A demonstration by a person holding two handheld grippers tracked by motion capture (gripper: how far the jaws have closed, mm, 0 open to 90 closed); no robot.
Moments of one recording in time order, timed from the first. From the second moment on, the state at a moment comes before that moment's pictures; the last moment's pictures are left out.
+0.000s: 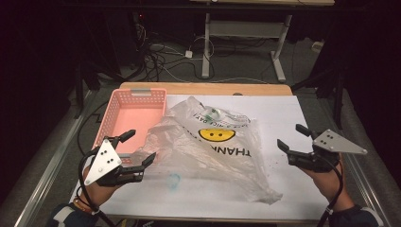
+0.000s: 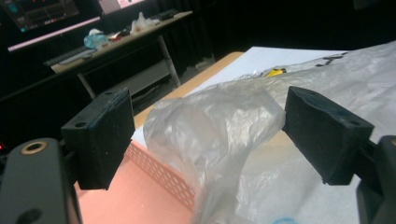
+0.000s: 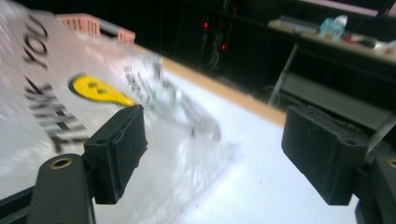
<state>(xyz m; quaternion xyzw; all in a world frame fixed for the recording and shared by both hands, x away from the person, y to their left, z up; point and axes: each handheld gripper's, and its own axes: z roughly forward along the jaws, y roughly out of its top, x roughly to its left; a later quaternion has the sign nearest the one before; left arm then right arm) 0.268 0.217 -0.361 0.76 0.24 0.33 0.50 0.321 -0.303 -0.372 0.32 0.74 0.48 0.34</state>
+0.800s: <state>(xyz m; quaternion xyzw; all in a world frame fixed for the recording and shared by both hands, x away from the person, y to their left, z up) 0.291 0.214 -0.421 0.80 0.27 0.30 0.43 0.306 -0.290 -0.429 0.29 0.77 0.46 0.33</state>
